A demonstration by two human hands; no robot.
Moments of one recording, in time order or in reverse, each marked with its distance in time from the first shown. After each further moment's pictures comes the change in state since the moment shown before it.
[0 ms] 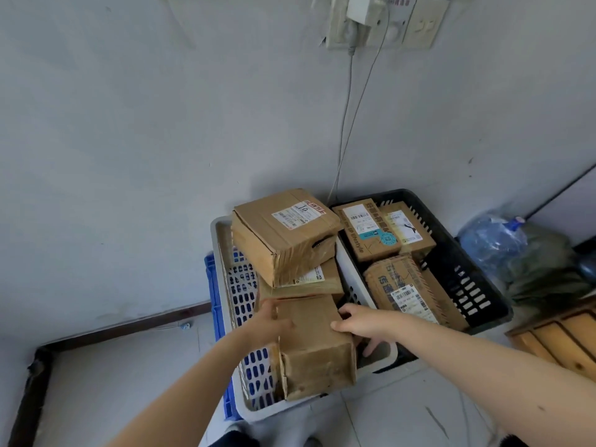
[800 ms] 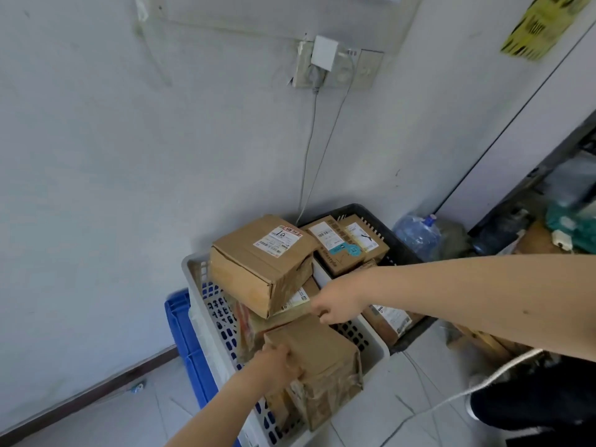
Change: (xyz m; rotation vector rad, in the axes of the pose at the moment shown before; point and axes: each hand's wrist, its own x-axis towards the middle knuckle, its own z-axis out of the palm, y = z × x) left_hand -0.008 0.000 -0.027 0.849 -0.217 0.142; right_hand -0.067 -0.136 0.004 -1.012 0.064 -0.065
